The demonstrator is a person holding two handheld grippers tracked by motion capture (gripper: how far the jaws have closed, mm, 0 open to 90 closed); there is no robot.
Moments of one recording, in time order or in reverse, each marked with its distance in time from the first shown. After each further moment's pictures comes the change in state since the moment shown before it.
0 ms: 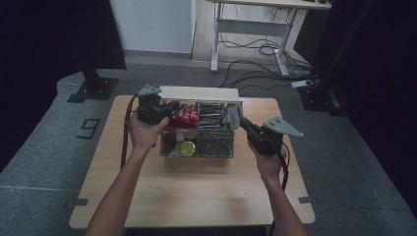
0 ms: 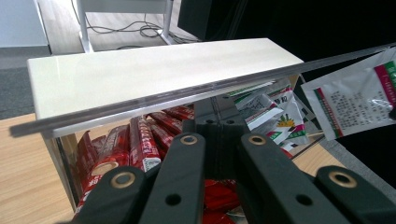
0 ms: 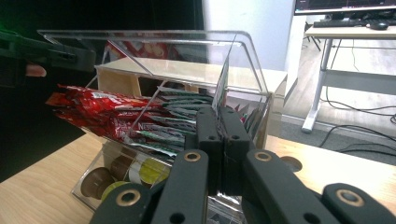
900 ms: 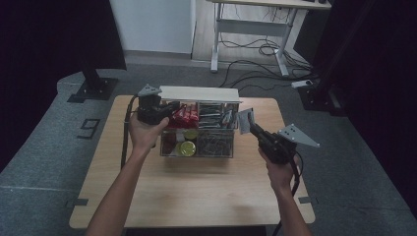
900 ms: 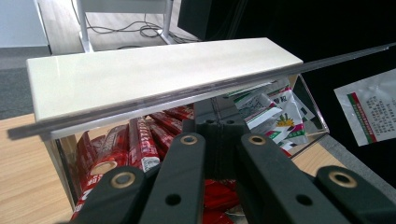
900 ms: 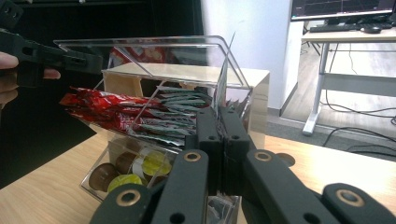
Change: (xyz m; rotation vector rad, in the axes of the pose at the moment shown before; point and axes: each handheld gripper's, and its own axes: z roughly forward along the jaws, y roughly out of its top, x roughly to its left) left arm -0.001 0.000 -0.001 0.002 0.000 0.004; right arm -0.011 -0.007 -0.034 -0.033 0.006 0.023
